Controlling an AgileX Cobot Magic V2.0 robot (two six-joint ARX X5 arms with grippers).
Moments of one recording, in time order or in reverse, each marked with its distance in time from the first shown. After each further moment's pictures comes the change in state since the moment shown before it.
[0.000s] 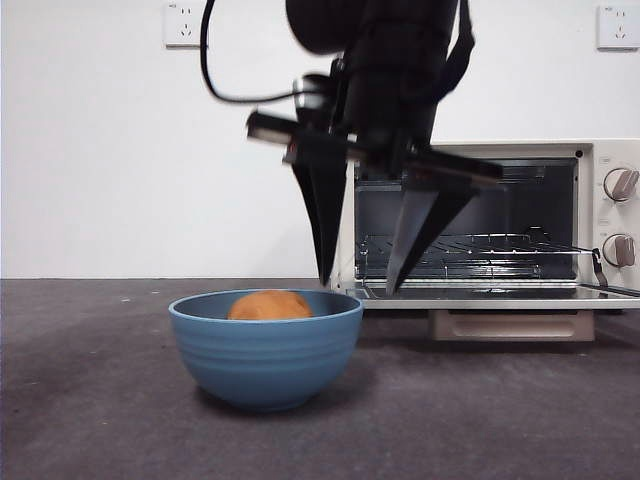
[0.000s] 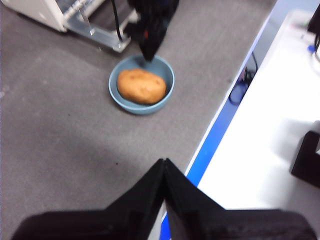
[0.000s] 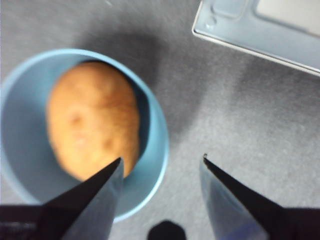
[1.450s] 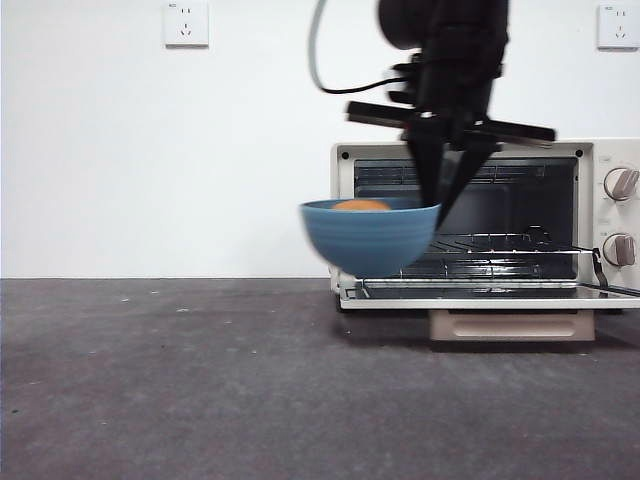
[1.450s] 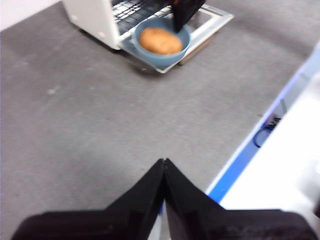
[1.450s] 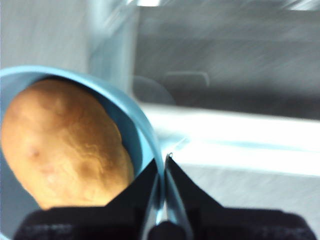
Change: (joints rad) left arm 0.000 -0.128 -0.002 0.000 -0.152 -0.129; right arm -0.291 0.055 0.237 -0.116 0.026 -0.003
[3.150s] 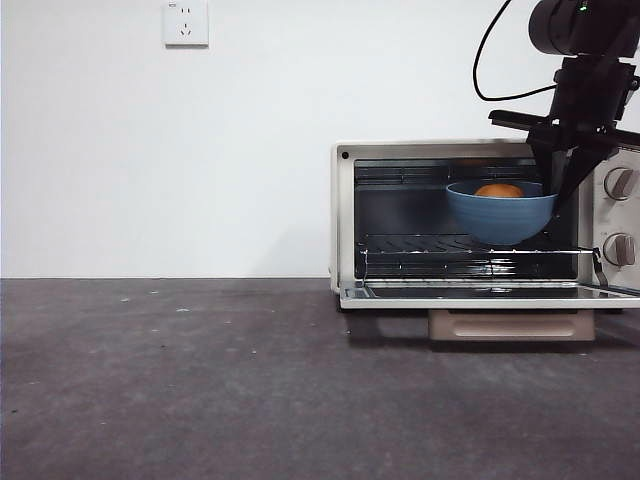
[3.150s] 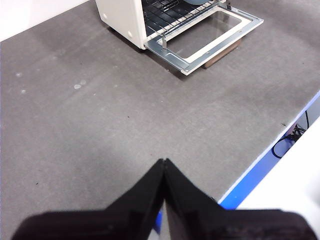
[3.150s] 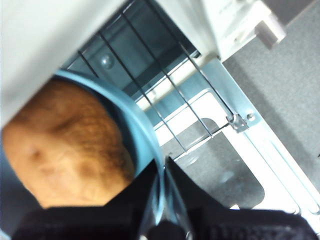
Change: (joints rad) left arm 0.000 0.000 0.000 0.000 -0.079 -0.045; right arm -0.385 0.000 0.011 0.170 -0.020 0.316
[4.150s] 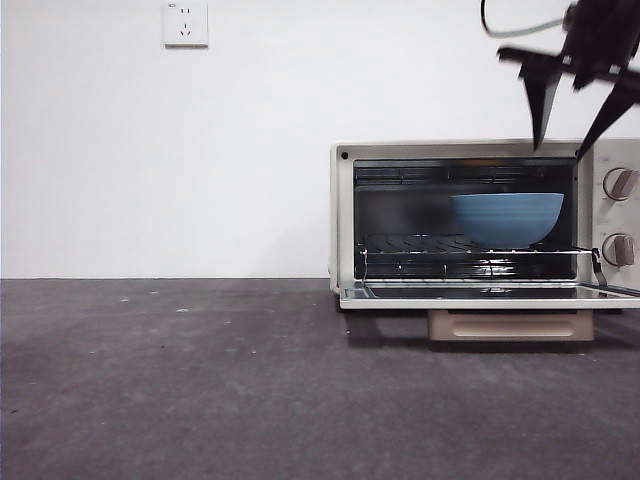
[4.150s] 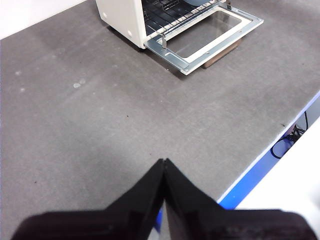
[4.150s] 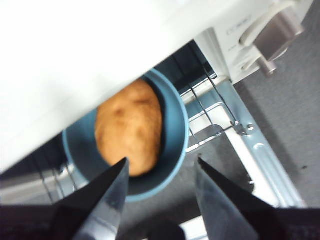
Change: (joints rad) left arm 0.000 0.006 0.000 0.000 0.000 -0.012; right arm 0.000 -0.166 0.000 -0.018 0.002 -0.126
